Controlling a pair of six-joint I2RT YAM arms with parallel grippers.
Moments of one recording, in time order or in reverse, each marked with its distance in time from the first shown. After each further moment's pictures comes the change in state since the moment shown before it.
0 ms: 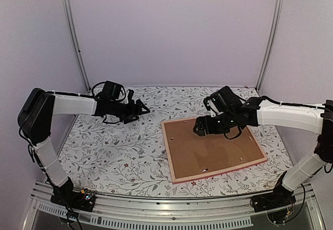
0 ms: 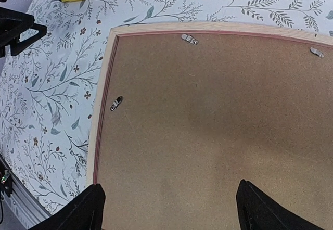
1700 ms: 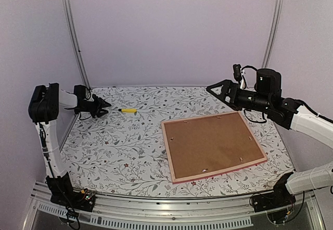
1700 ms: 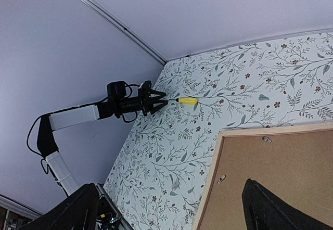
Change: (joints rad) left arm 0.558 0.428 0.281 0.013 0.252 -0.081; right arm -0.211 -0.368 -0.146 0.422 -0.340 0.182
